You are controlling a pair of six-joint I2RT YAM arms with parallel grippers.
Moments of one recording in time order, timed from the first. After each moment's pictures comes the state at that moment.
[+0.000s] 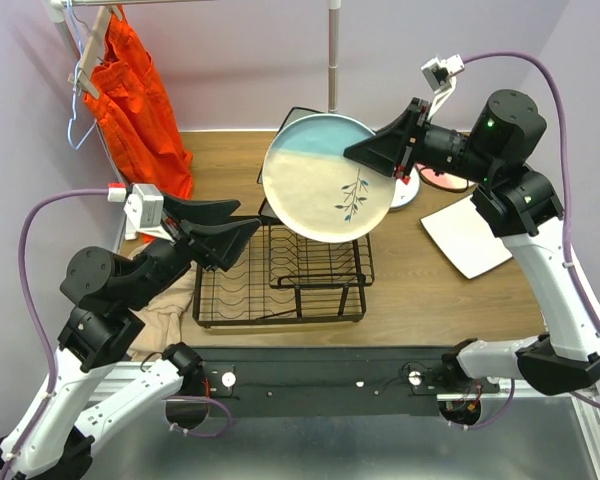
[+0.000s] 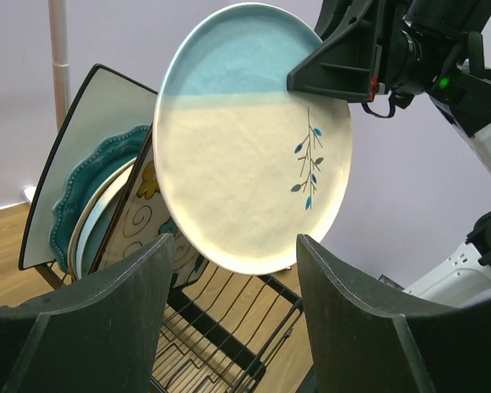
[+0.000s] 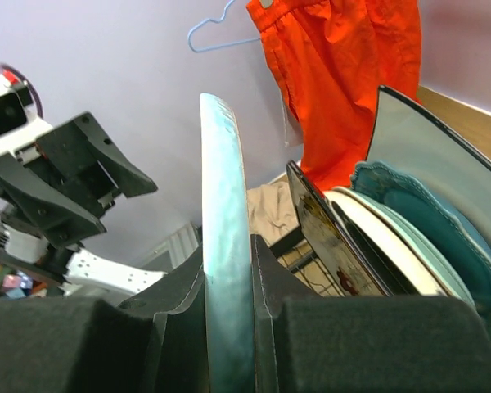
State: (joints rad) left arm -0.66 0.59 1.10 -0.22 0.18 -0.37; right arm 0.52 1.29 1.77 -0.43 -0.65 0.44
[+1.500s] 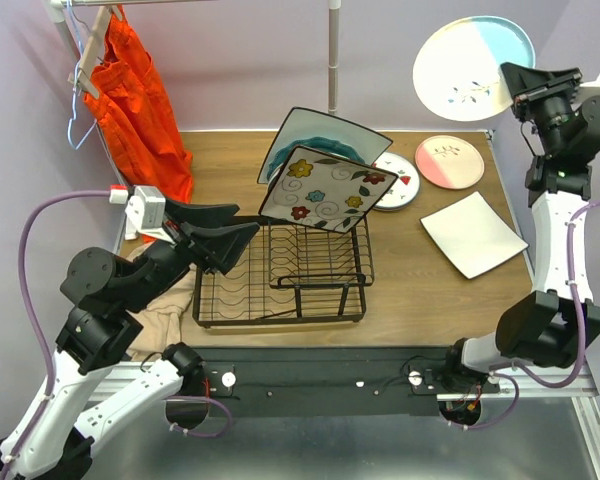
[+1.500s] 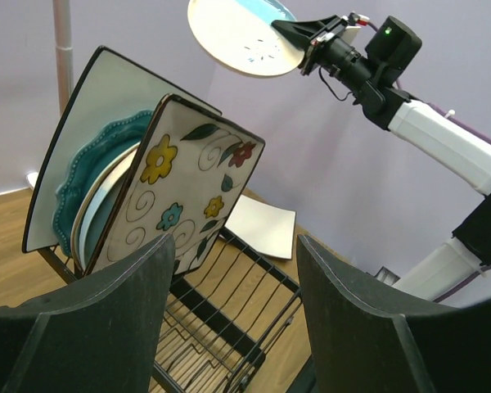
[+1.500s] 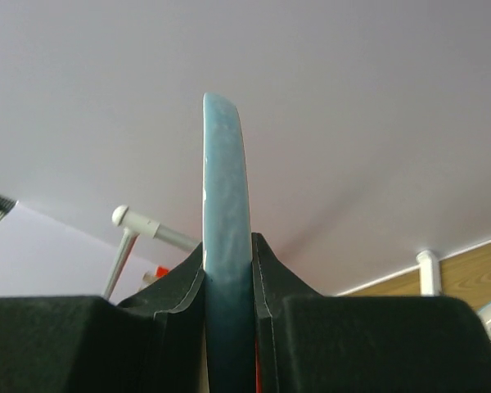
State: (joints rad) left arm -0.66 0.58 1.11 -0.27 0.17 -0.38; right arm -0.28 1.44 1.51 0.22 -0.45 1.19
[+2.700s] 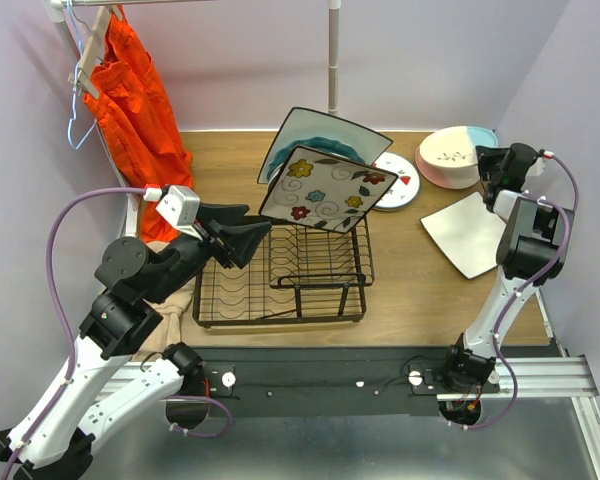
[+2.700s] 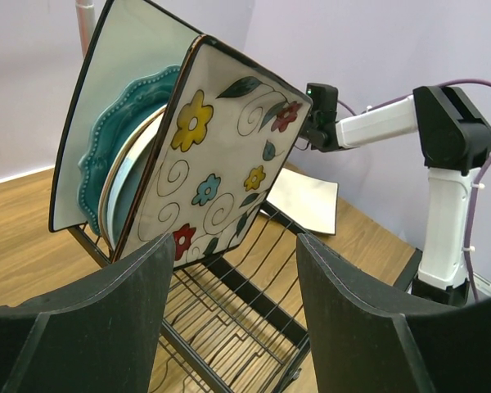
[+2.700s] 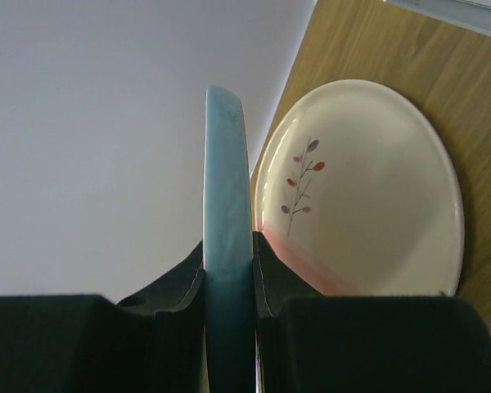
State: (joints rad) left arm -0.66 0.61 0.99 -0.22 0.14 -0.27; right arm -0.33 2.06 1.31 0.51 -0.09 1.15
